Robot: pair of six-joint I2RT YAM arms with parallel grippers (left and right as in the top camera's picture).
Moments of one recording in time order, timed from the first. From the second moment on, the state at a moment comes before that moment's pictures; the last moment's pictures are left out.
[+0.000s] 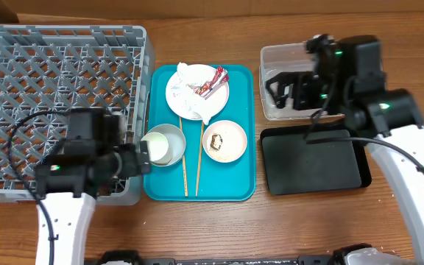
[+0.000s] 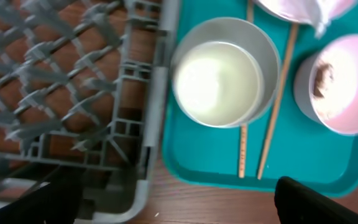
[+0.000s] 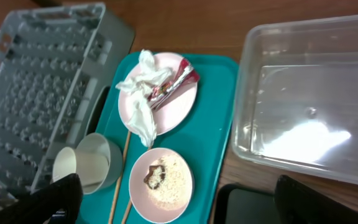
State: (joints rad) left arm 0.04 1.11 1.07 -1.15 0.09 -0.15; right arm 0.25 1.43 1.43 -0.81 -0.34 0.23
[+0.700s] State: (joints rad) left arm 0.30 1.11 1.08 -1.19 0.21 -0.09; right arm 0.62 1.94 1.63 -0.55 -0.13 0.20
